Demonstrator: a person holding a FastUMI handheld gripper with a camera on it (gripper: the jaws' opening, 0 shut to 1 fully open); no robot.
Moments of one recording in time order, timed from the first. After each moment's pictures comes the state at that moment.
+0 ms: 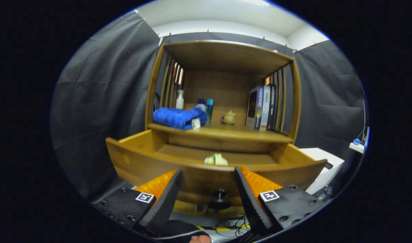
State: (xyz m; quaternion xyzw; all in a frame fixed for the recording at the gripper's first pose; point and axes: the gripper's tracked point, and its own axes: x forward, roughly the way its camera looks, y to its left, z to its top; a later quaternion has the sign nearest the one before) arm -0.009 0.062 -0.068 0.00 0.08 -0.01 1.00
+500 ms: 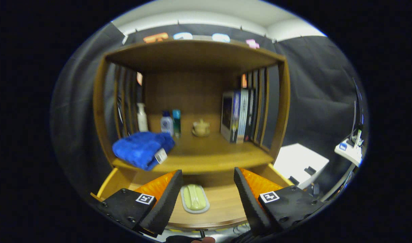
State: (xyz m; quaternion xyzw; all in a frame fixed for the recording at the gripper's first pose) arm 0.098 0.002 -0.061 0.05 0.26 -0.13 0.96
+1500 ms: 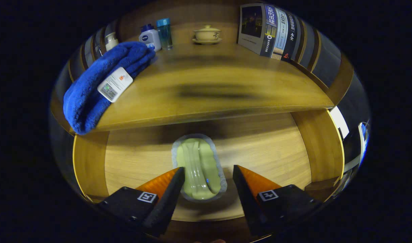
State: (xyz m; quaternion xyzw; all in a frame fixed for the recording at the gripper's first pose) arm 0.134 0.033 -0.210 0.10 0.52 -0.07 0.84
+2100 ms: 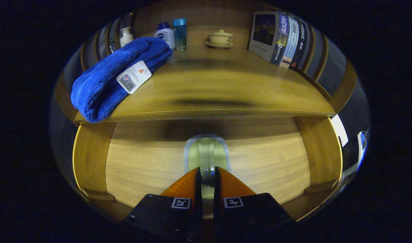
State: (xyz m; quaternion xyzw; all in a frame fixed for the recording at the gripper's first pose) arm 0.133 0.048 -0.199 0.07 0.50 -0.05 0.86
